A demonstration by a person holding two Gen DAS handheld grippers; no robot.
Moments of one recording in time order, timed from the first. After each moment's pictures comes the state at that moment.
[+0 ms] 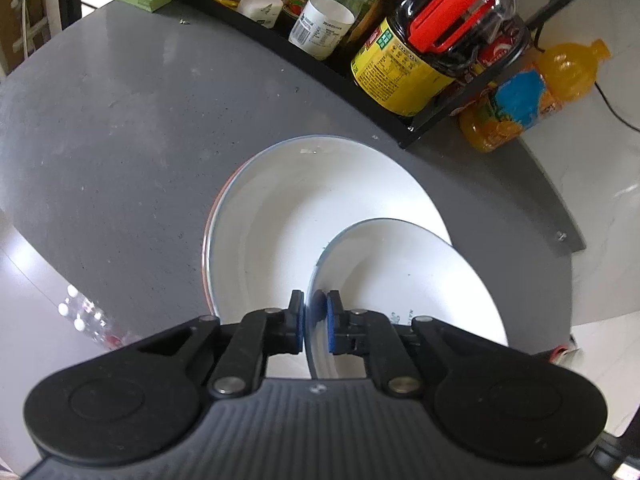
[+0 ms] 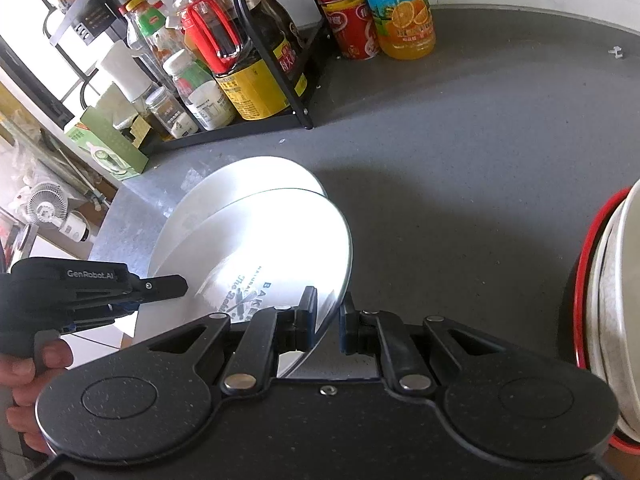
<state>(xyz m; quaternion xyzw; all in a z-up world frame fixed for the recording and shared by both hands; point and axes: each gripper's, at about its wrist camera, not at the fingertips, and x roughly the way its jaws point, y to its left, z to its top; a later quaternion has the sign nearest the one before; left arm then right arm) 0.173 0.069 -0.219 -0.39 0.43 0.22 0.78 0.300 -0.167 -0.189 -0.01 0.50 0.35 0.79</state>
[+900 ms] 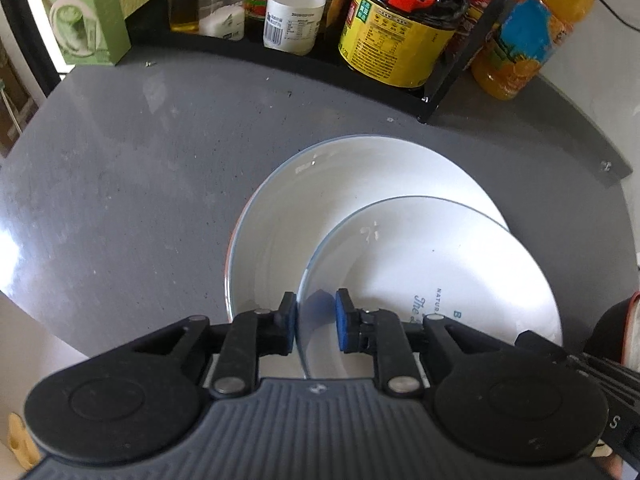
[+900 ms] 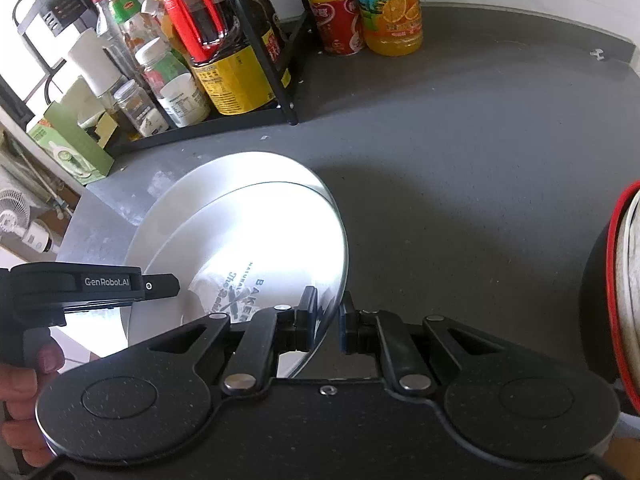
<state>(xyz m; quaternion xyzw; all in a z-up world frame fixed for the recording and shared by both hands) 0.210 0.075 -0.231 -0.25 0.50 0.22 0.80 0.288 -0.131 -0.204 -0.03 0.50 0.29 0.81</state>
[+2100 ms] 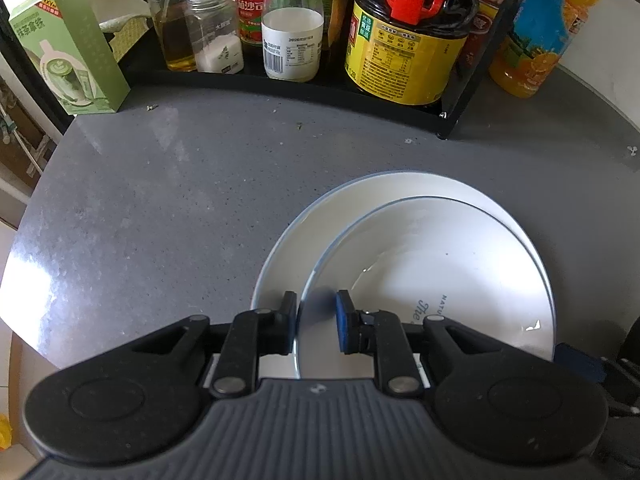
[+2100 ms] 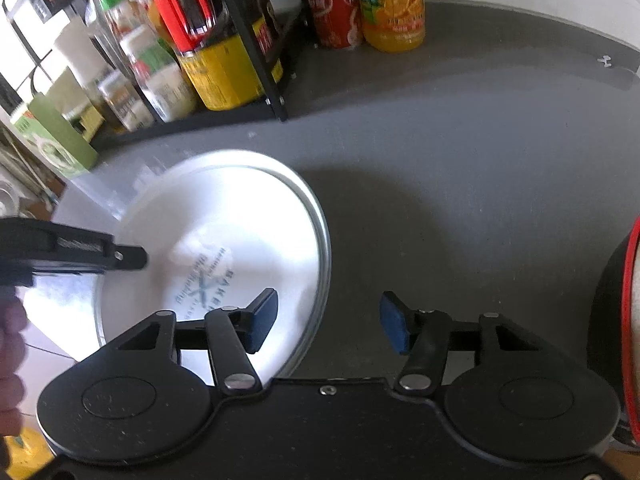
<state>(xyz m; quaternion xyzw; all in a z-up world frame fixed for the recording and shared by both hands) 0.239 0.086 -0.229 -0.19 0.51 0.25 0.80 0.299 -0.126 -0.217 -0.05 0.50 0.29 0.82</state>
